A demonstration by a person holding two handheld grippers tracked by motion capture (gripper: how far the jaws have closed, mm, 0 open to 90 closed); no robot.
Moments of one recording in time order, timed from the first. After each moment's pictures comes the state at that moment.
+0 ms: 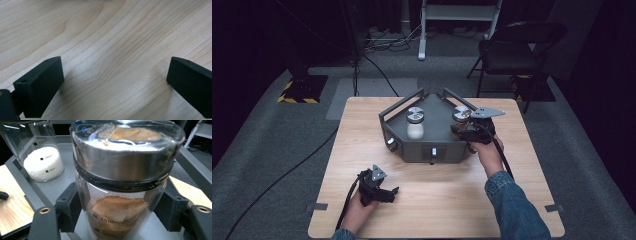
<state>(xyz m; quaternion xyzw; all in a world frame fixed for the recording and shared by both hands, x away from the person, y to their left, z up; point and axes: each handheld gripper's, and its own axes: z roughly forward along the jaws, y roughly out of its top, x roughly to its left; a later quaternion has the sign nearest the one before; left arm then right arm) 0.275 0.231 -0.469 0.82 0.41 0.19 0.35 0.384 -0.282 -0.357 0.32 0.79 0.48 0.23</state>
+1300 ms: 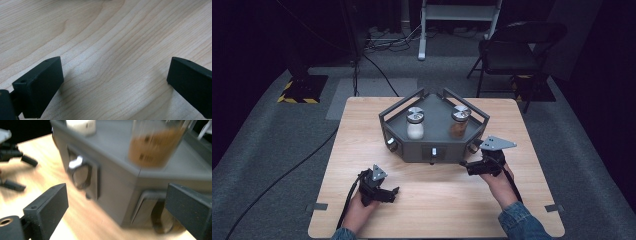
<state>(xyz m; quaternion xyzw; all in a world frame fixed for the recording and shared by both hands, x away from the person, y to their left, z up) 0.275 0.230 -0.469 0.82 0.41 0.18 0.35 0.309 -0.310 -0.393 0.29 0.80 0.47 0.22</state>
